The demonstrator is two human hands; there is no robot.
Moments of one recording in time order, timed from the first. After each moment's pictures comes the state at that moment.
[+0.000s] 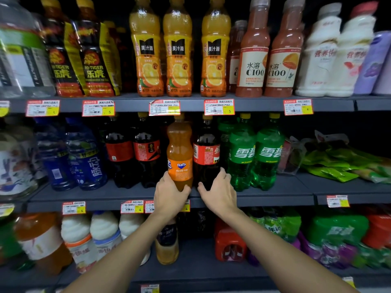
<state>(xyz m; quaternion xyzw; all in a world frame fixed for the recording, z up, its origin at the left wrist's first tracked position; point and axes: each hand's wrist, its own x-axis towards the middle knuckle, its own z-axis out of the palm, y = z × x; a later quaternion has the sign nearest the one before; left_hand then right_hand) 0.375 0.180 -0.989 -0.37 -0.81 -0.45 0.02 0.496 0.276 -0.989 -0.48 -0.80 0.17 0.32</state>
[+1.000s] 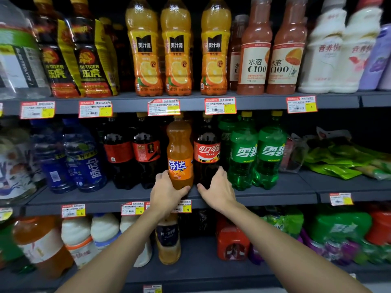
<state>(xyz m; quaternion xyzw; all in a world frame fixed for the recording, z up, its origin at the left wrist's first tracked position) 0.345 0.185 -0.993 -0.39 -0.83 -0.40 0.00 0.490 0.283 -0.981 -0.46 -0.82 0.20 0.27</state>
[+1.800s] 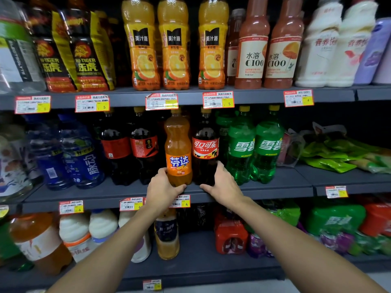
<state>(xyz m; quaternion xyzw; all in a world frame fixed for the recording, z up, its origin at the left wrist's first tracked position) 0.340 0.177 -0.994 -0.41 -0.81 -0.42 -0.01 0.511 0.293 -0.978 -0.40 -0.85 0.23 0.25</state>
